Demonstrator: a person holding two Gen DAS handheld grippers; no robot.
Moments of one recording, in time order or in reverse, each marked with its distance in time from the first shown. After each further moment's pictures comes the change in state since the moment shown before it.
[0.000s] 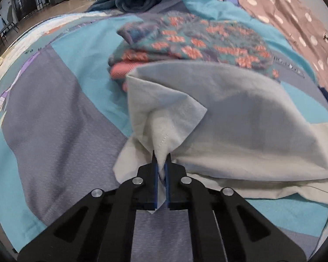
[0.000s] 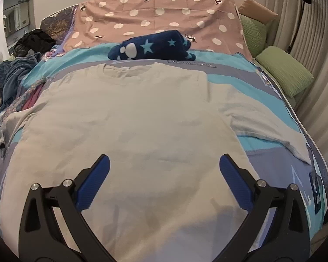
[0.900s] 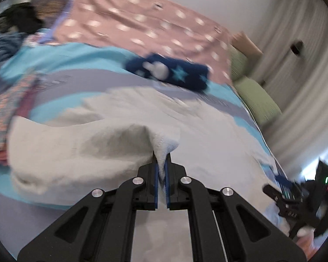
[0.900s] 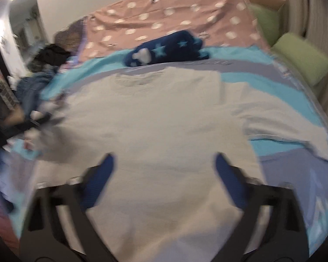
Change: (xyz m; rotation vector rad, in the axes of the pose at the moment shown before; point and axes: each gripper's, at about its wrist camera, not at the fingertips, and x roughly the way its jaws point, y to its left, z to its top) left arm -0.168 -0.297 -0.110 0.613 -0.058 -0.698; right arm 0.004 -0.031 0.019 0.091 0.032 0.257
